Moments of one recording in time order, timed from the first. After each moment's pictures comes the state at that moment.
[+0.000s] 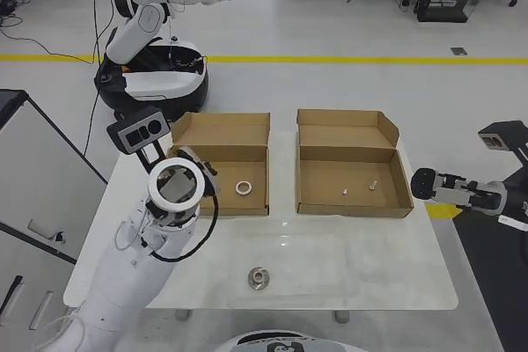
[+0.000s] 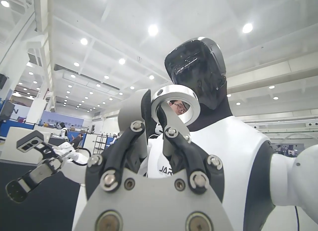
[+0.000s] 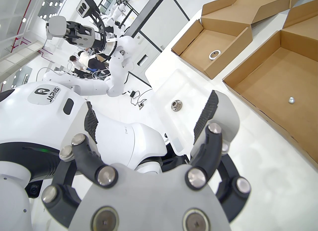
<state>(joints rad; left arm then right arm) 1.29 -1.17 -1.15 -1.95 -0.82 -1.01 -0.79 -1.63 -0.78 1.98 -1.91 0.57 -0.26 1.39</state>
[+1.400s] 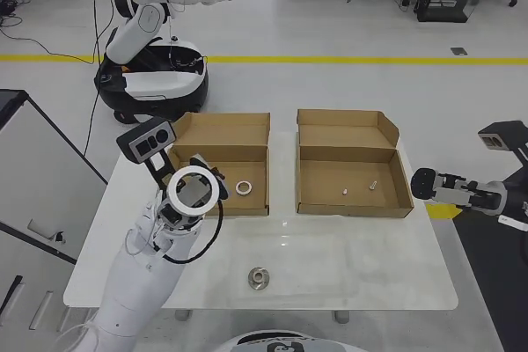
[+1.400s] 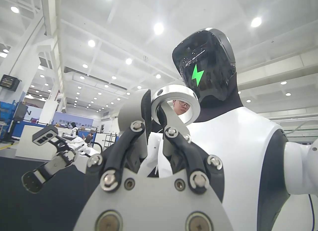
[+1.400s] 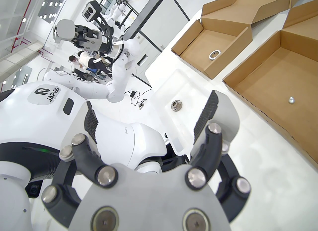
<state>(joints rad) 1.35 -1.26 -1.19 -1.93 -0.72 -1.01 -0.81 -1.63 -0.78 1.98 -1.91 0.57 -0.26 1.39</state>
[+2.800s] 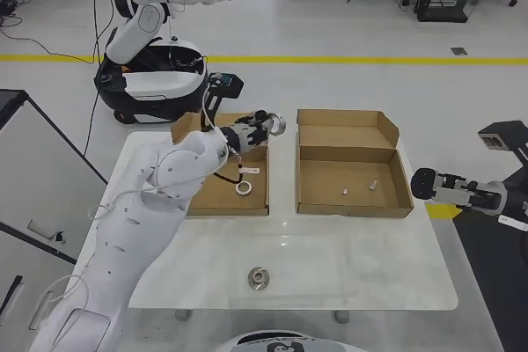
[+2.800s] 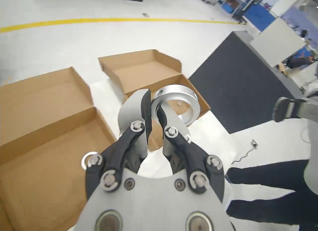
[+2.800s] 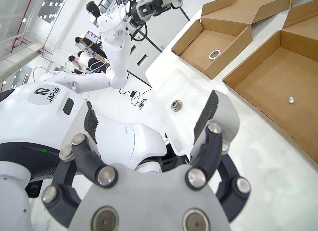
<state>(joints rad) 1.00 -1.24 -1.09 -1.83 0.69 0.21 -0.88 -1.63 -0.78 1.98 -1.91 0.57 -0.26 1.39</state>
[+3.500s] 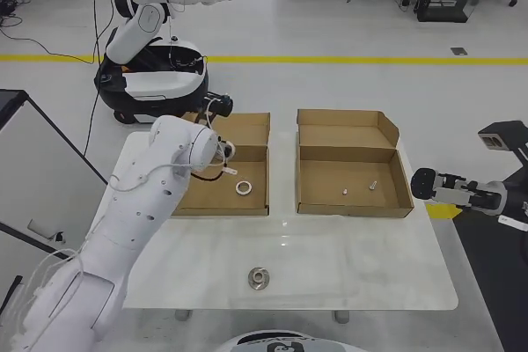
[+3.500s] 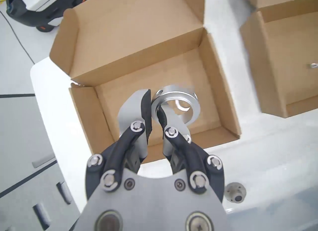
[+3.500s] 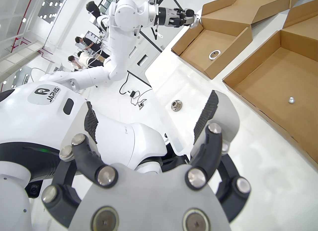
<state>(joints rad) 0.77 -1.24 -0.94 -1.50 1.13 0.17 -1.42 -1.63 -0.78 1.98 -1.91 0.57 -0.26 1.39</state>
